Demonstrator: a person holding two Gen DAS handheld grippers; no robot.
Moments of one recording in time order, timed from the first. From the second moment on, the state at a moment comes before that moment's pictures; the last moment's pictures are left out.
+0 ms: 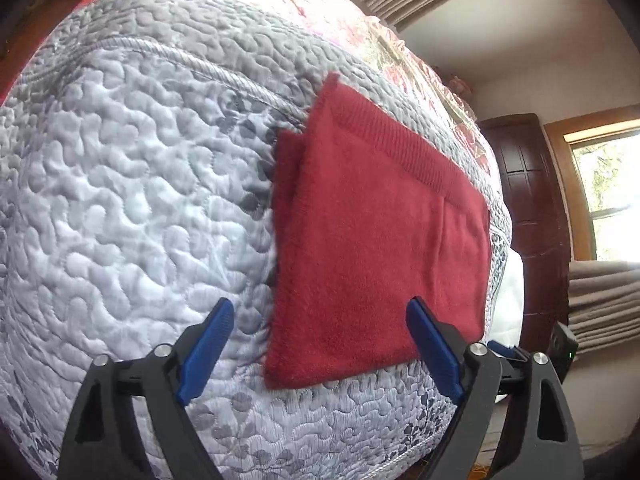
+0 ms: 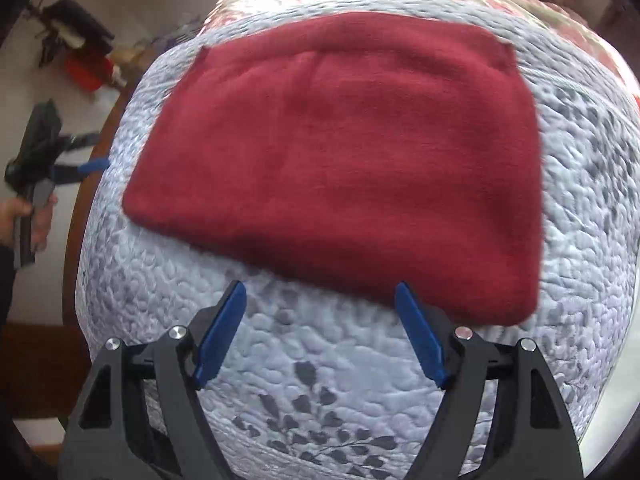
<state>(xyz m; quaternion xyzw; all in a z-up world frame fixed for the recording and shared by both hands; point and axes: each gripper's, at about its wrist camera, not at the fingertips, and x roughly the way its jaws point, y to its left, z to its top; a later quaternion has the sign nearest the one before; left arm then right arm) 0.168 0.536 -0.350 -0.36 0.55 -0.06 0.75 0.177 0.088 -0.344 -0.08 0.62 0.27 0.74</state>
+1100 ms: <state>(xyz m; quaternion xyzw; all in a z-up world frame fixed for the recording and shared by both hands) 0.266 0.581 -0.433 -0.44 0.59 -0.17 0.65 0.061 0.360 -0.432 -0.47 0.31 0.31 0.77</state>
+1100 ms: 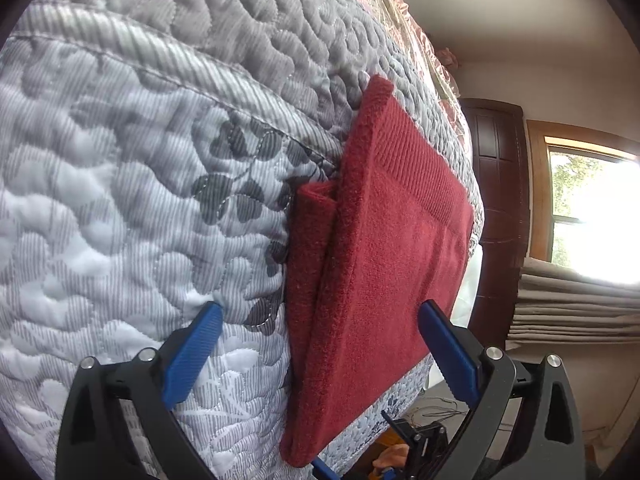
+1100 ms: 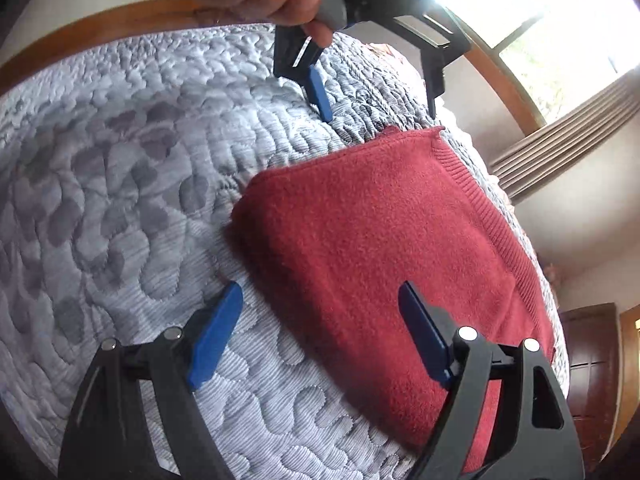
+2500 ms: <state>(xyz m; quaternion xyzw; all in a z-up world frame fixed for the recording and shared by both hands) 0.307 0.550 -0.413 -0.47 0.59 -0.18 0.63 0.092 0.379 -0.376 -0.42 0.31 0.27 0.81</state>
